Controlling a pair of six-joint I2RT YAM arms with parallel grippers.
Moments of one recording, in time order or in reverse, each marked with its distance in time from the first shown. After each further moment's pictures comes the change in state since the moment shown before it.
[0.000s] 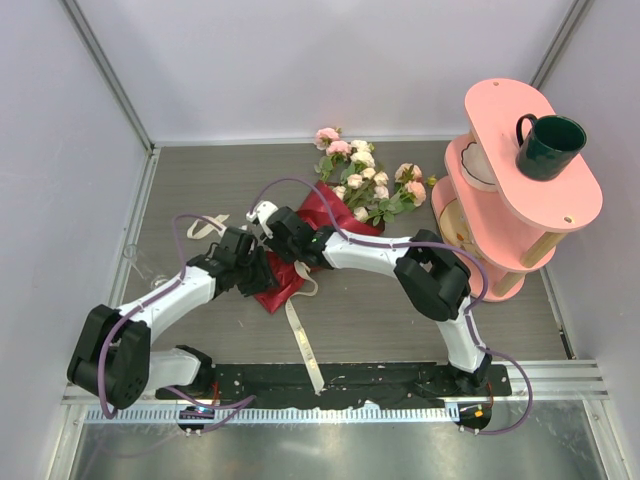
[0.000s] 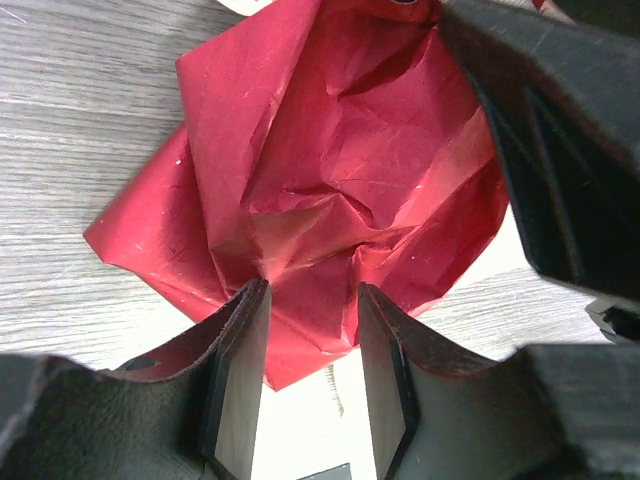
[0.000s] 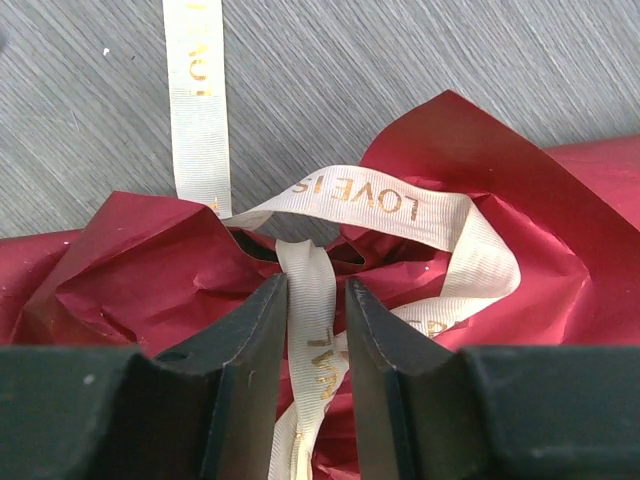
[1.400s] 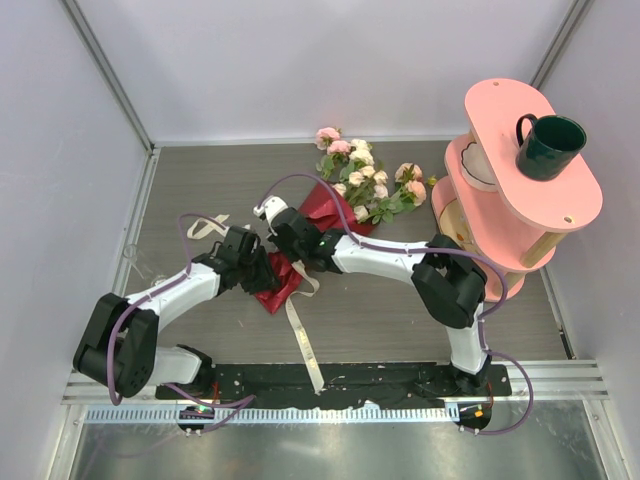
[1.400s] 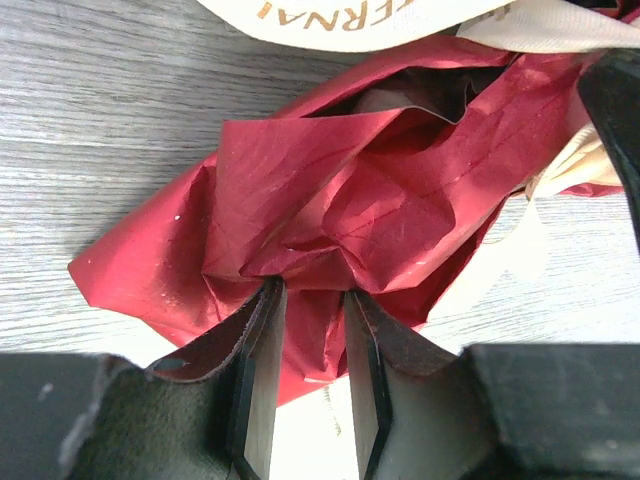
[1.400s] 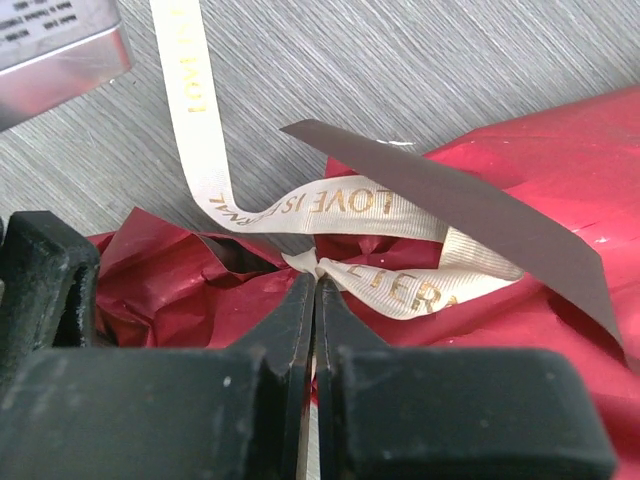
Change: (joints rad) left arm 0.000 0.066 -0.004 0.070 0.015 -0.003; right arm 0.011 -0.106 -0.079 0.025 0.082 0.102
